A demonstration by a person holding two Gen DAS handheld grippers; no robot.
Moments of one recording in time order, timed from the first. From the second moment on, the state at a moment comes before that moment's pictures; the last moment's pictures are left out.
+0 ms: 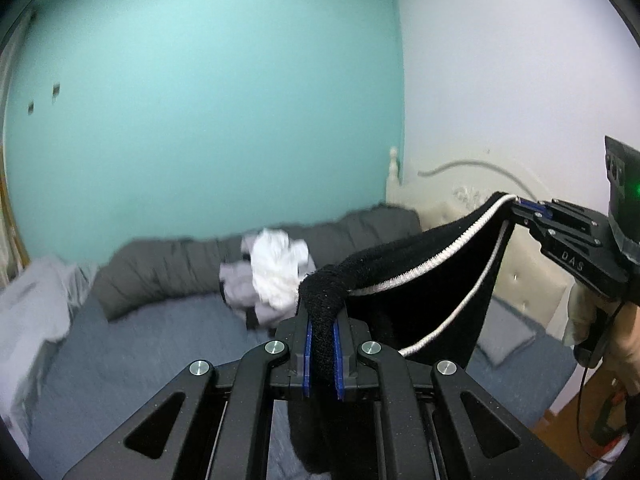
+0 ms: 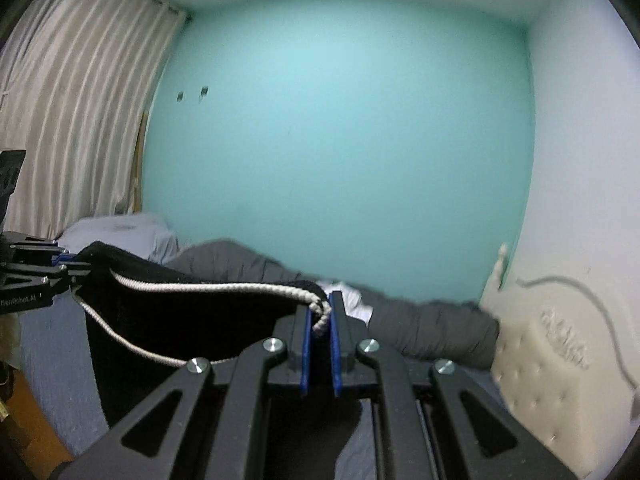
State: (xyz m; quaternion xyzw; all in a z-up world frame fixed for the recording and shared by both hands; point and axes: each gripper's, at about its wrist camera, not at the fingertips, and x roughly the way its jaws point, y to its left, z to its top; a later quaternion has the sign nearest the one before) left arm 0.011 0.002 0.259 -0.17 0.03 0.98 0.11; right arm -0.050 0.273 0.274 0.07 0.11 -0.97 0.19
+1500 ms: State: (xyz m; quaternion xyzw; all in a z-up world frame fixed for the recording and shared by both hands) left arm -0.275 -0.039 -0.001 -0.39 -0.03 0.92 0.07; right arm -0.356 0.222 -0.016 0.36 0.09 -0.90 0.23
